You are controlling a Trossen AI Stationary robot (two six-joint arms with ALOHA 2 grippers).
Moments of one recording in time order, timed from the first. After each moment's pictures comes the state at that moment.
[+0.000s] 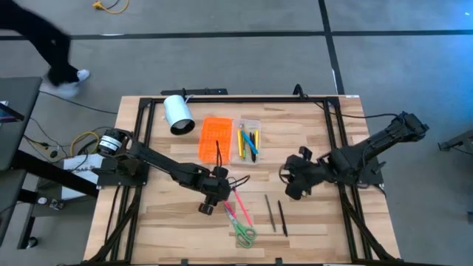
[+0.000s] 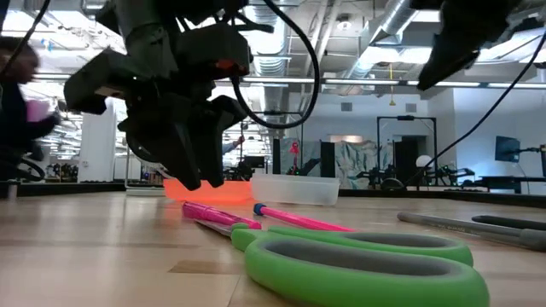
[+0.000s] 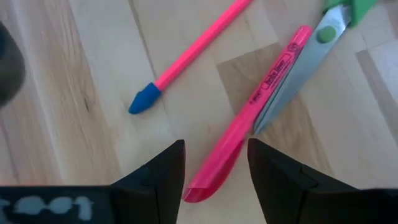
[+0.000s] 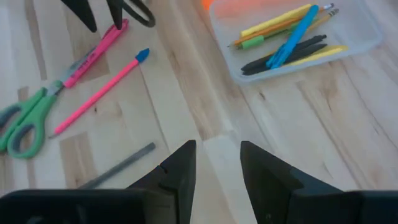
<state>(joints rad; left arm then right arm) -0.28 1.77 1.04 -0.34 -0.03 0.10 0.44 1.21 0.91 -0.75 0.43 0.65</state>
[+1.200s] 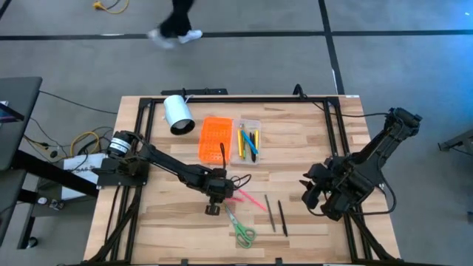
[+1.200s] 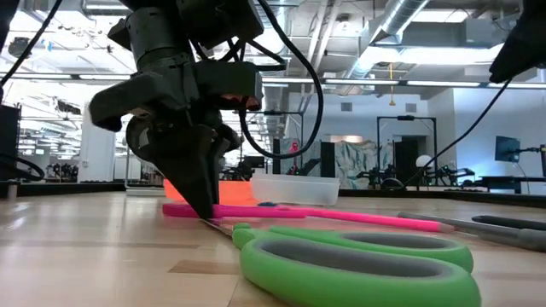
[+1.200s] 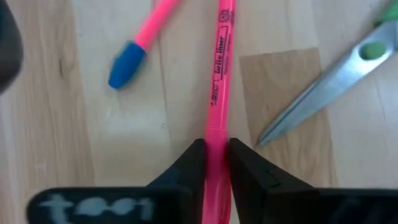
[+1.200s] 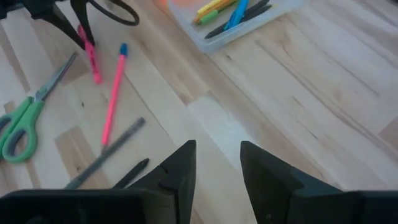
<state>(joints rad) -0.24 1.90 1.07 -0.37 -0.02 -0.13 0.84 1.21 0.91 -1.12 0.70 1.40</state>
